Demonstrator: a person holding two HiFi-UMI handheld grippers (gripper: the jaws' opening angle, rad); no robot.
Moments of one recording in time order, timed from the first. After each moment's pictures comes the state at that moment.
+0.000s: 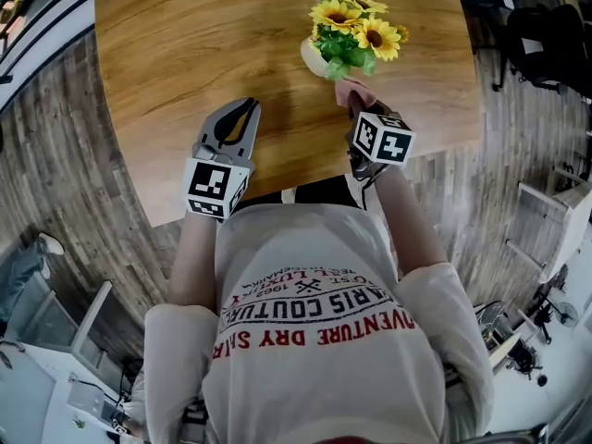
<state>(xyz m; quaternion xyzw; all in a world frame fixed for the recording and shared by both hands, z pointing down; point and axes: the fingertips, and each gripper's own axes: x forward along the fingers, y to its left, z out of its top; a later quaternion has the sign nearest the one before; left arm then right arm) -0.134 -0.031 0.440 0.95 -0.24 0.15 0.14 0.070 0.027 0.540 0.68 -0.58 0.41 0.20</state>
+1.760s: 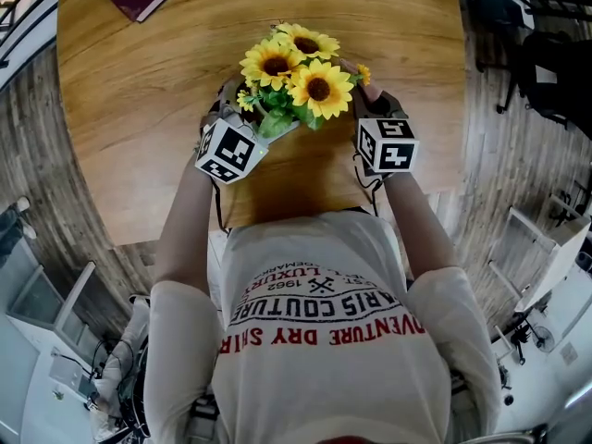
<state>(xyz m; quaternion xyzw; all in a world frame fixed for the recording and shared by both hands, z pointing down) 0.063 -0.070 0.517 0.96 -0.09 0.25 0.02 0.200 -0.048 0.548 0.61 -0.67 0.33 0.28</state>
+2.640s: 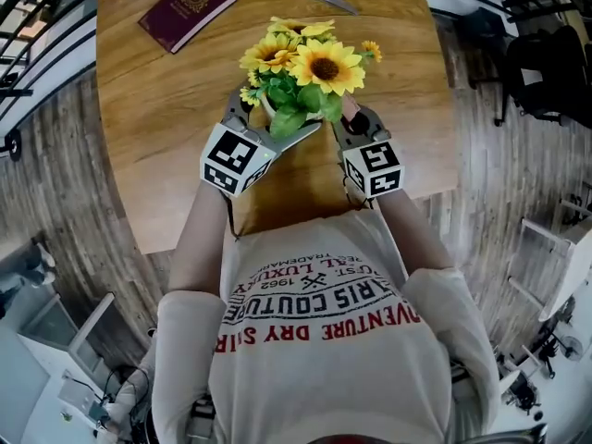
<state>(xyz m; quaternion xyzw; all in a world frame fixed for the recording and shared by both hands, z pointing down) 0.051 -0.079 0.375 0.98 -0.13 0.13 0.10 0.106 -0.047 0.446 0.56 -0.78 0.20 0.20</state>
